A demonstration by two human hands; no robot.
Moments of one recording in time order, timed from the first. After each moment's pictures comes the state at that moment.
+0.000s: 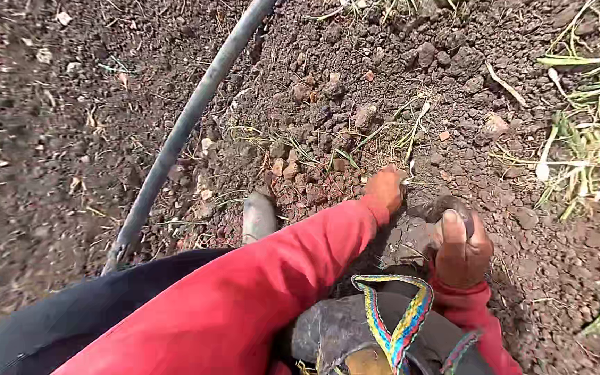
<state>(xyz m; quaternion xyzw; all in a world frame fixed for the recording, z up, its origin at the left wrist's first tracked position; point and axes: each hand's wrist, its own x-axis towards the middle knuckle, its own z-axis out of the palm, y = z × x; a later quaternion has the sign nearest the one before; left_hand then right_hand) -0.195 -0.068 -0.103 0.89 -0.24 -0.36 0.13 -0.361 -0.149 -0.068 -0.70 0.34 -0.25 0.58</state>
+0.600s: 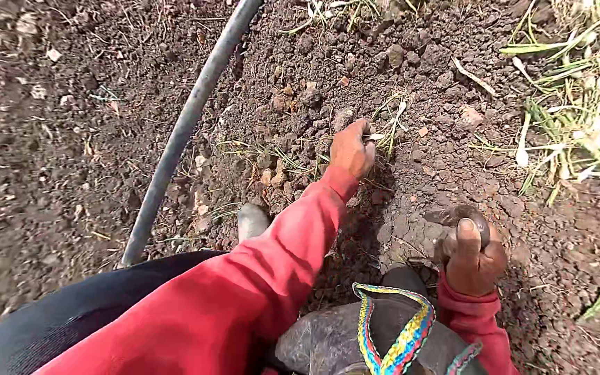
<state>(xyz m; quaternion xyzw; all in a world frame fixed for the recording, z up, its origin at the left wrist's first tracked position) -0.132 -0.084 -0.045 0.92 -0.24 -0.21 0.20 -0.398 -0.163 -0.083 -0.68 0.41 -0.27 0.55</state>
